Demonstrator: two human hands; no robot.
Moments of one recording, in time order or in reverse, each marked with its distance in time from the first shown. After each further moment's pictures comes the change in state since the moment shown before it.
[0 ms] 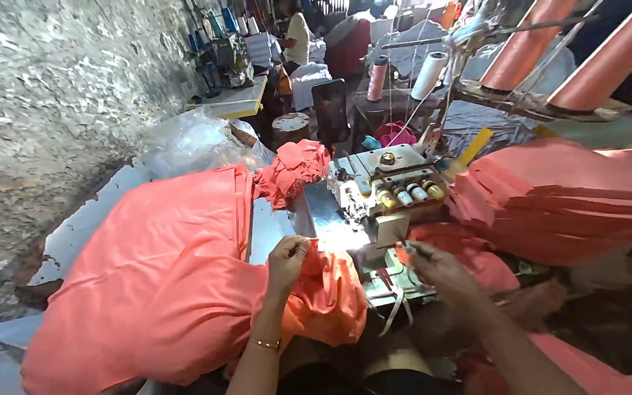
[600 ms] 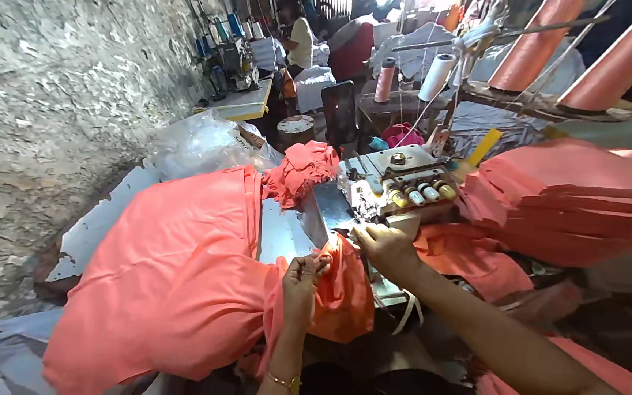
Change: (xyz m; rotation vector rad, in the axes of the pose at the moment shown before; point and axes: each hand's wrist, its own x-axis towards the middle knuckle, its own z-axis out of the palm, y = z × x) left_hand -0.050 0.036 0.009 -0.665 0.176 -0.350; right_hand 0.050 -0.023 0.089 -1.035 0.236 -0.941
